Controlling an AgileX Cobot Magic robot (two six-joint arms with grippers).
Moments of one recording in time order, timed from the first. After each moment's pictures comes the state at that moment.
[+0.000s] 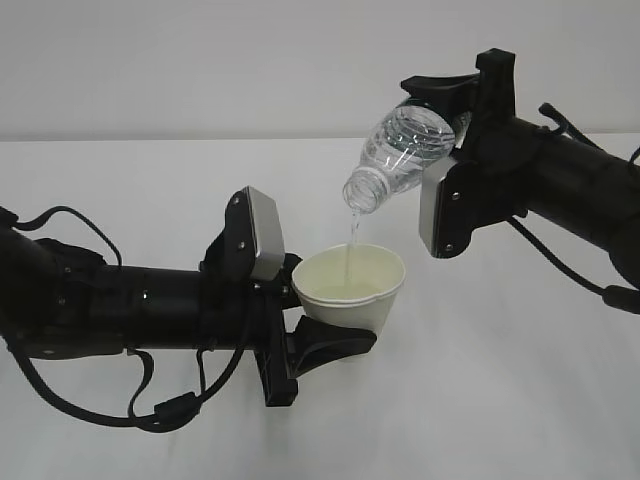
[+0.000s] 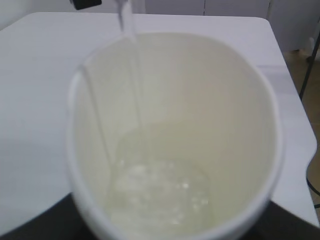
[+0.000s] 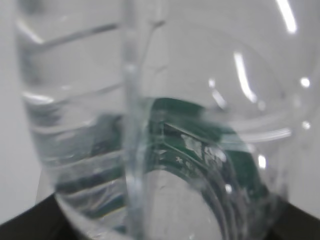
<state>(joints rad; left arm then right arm) -0.54 1.98 -0.79 0.98 -0.98 -0.36 0.27 1.74 -0.76 -0.44 -0.89 -1.41</state>
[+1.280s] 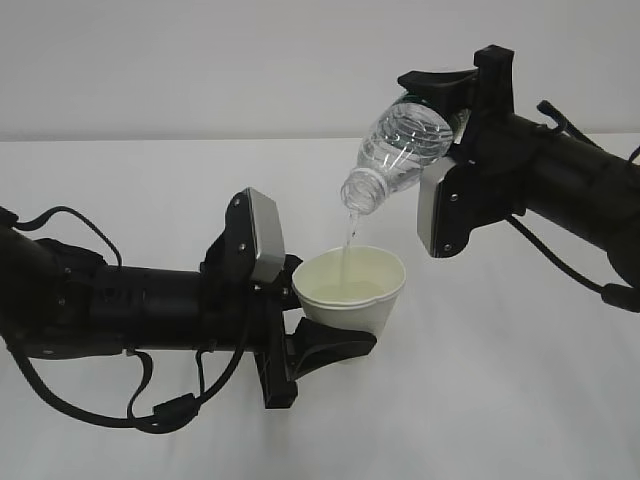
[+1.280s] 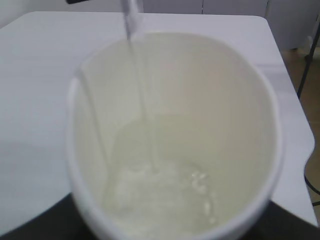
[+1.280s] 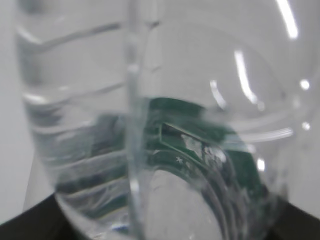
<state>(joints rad) -0.54 1.98 -0.79 0.99 -0.98 -0.36 0.27 1.74 -0.76 -0.44 -0.92 -1.44</state>
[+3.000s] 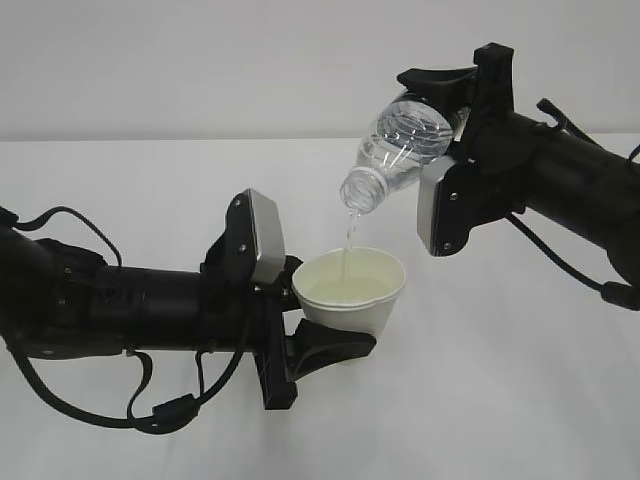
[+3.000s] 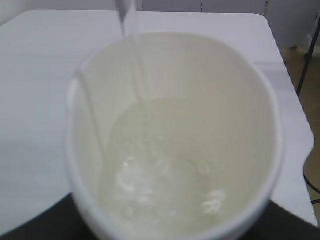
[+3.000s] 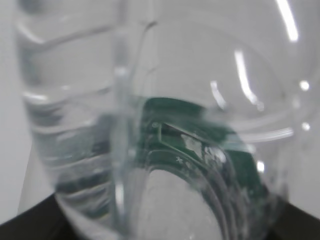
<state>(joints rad) -0.54 1.98 -0.79 0.99 -0.97 -0.36 0.27 1.74 -0.76 -0.44 -0.92 -1.45</state>
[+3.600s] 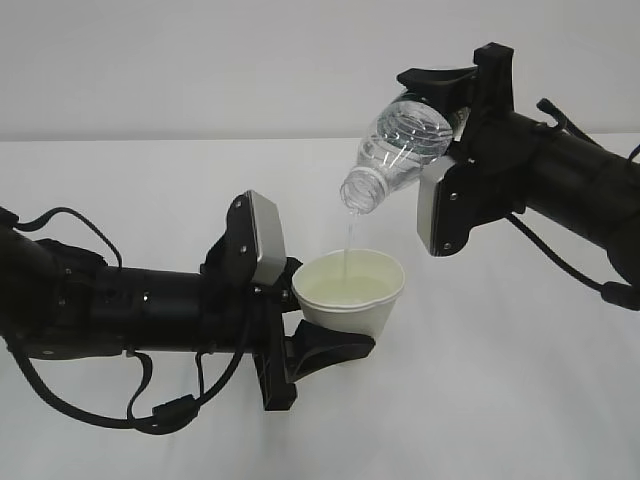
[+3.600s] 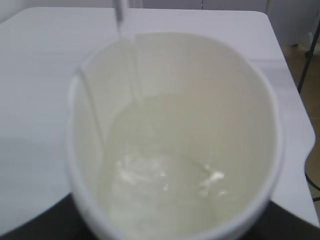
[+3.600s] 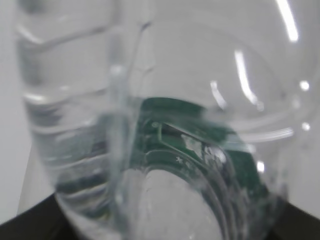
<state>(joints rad) -0.54 1.99 -0.79 0.99 -0.96 -0.36 0.27 1.74 -0.76 -0.44 -0.92 -1.45</state>
